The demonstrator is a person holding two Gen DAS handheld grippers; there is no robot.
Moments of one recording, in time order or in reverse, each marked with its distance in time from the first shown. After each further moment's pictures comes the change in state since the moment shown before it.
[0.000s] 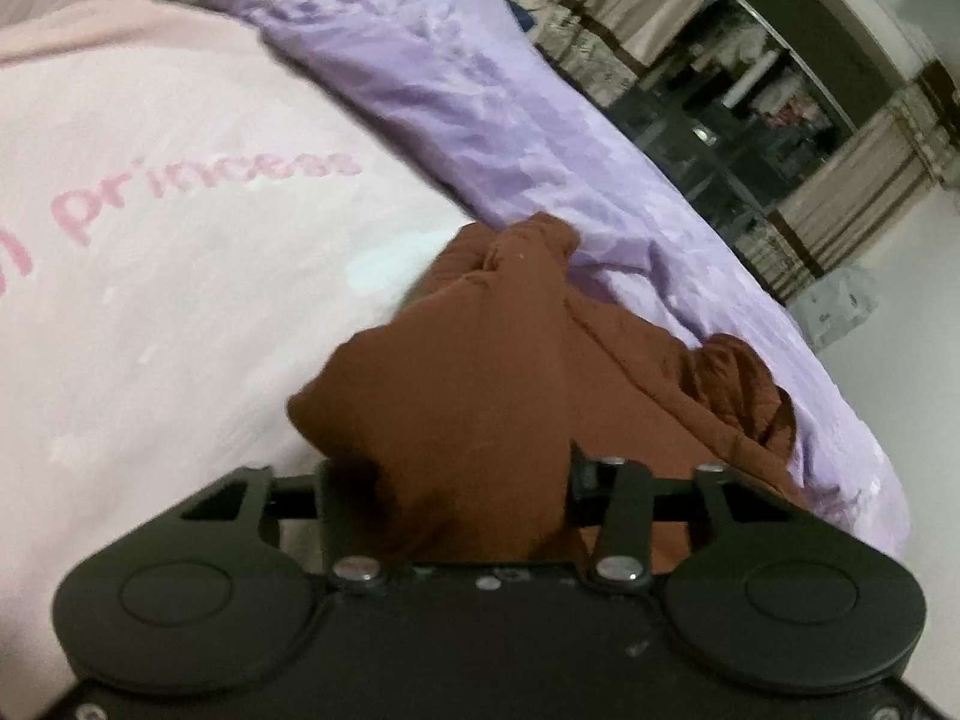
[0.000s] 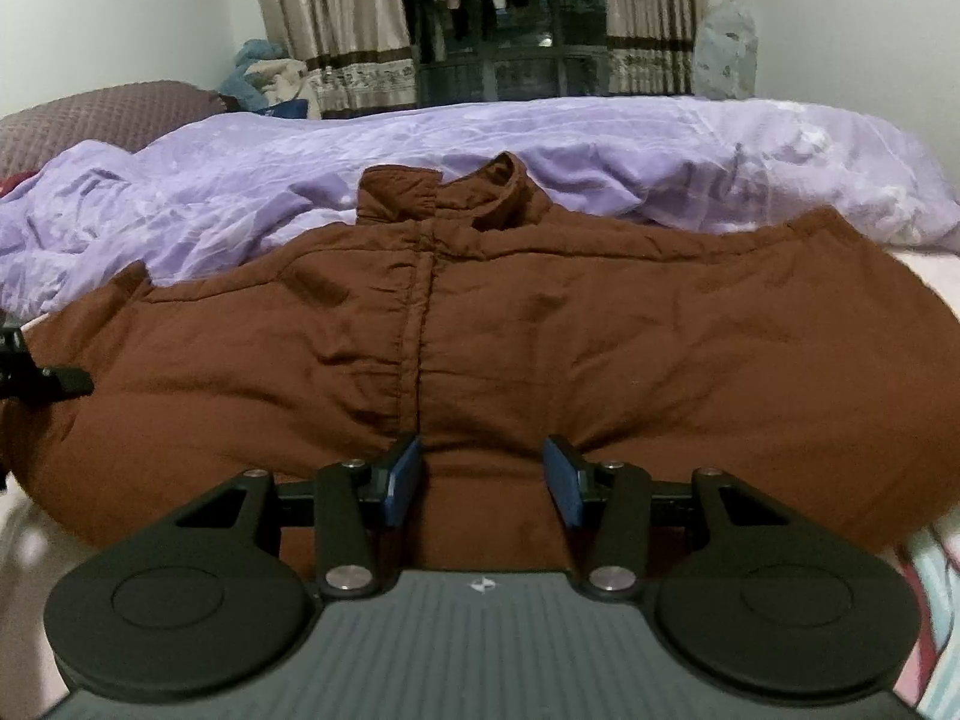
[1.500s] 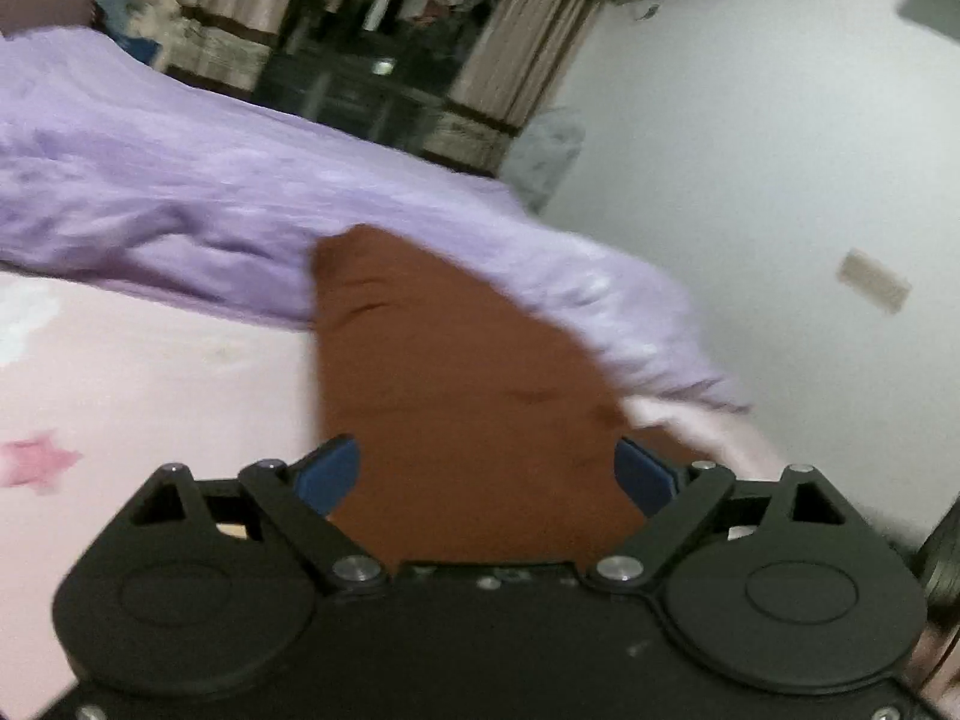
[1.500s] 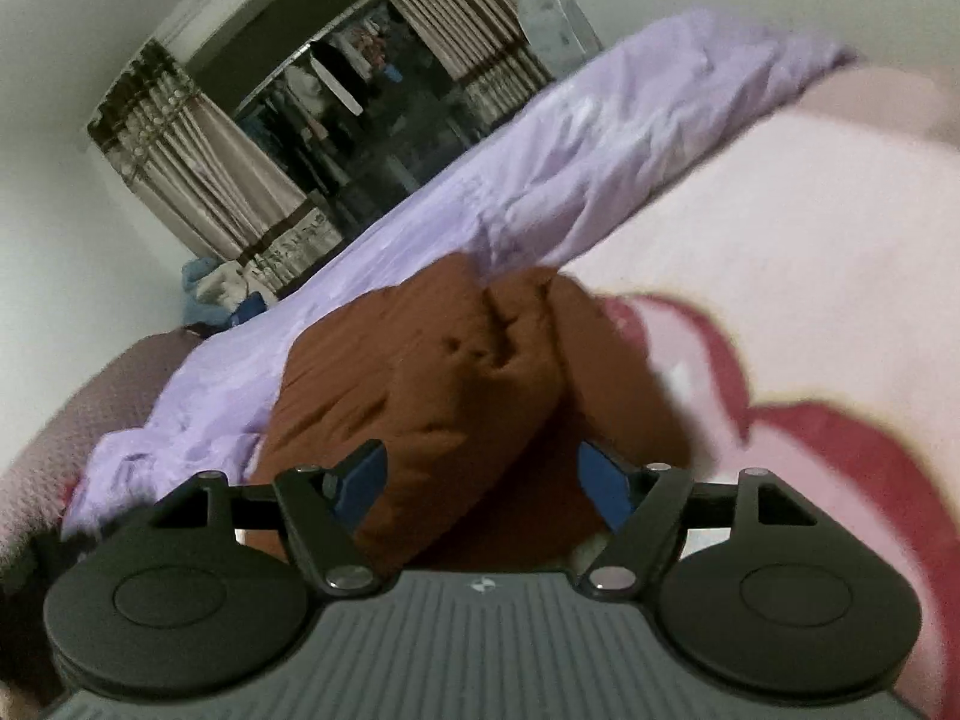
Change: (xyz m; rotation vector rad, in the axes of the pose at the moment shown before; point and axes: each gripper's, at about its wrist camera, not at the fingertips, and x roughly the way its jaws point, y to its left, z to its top) left arm -0.042 -0.183 -0.122 0.531 0.086 -0.427; right arm -0.093 -0.238 0.004 0.585 -0.111 0.154
